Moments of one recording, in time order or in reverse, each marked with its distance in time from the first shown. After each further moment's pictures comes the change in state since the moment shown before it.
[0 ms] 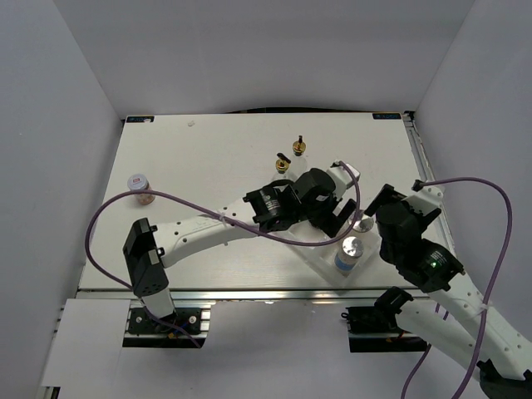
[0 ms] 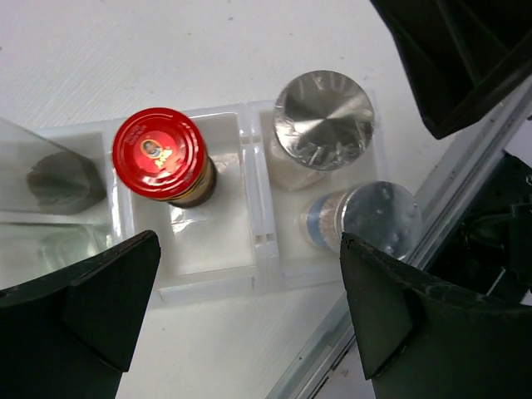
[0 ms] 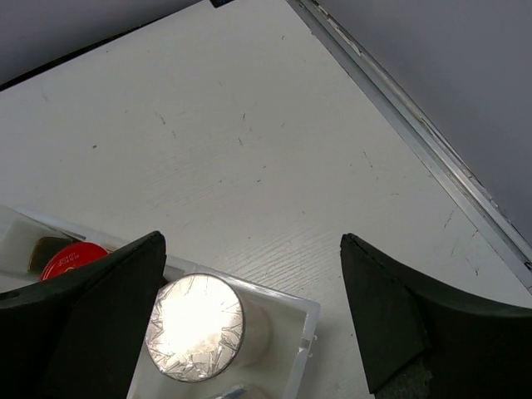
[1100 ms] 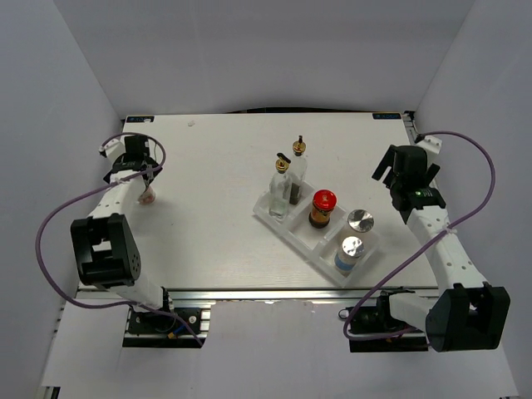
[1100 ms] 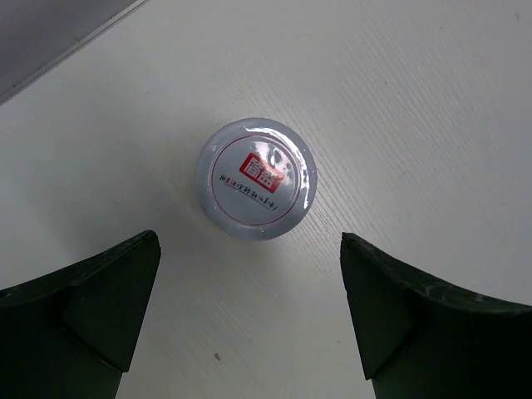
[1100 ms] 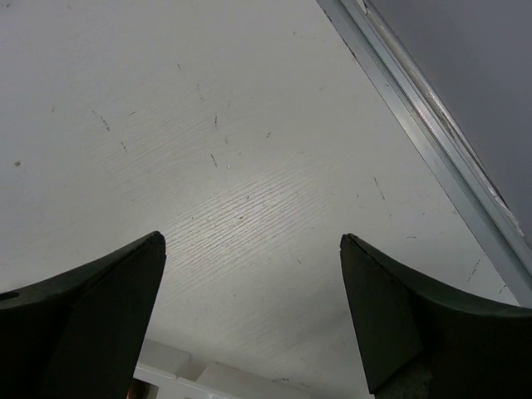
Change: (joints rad) left arm 1.270 -0.171 -0.480 0.021 -0.358 -0.516; right arm -0.618 0.537 0.165 0.298 -0.583 -0.219
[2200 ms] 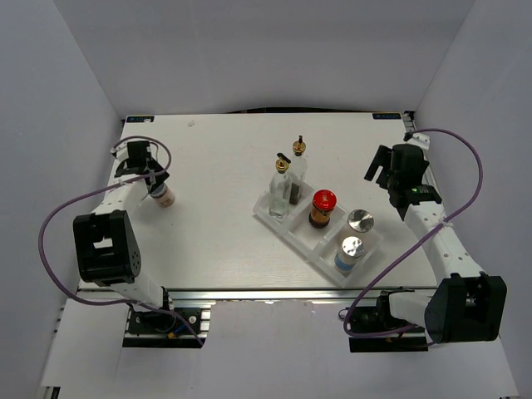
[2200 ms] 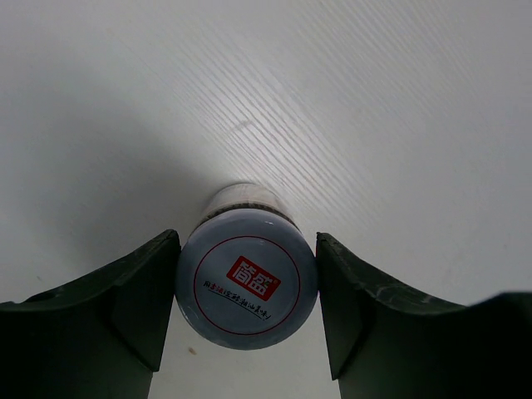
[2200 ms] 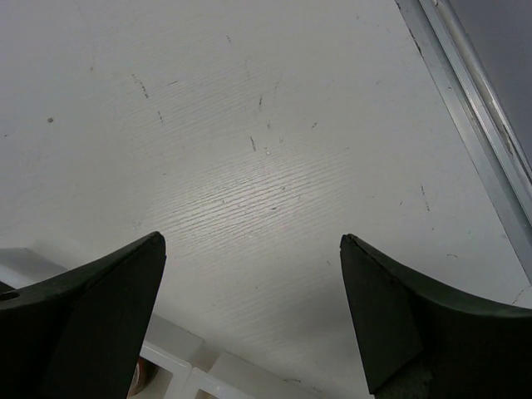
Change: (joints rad) left arm 0.017 0.050 -0.061 0.140 0.235 0.088; right arm 0.000 0.053 -0.002 0.051 -0.137 -0.061
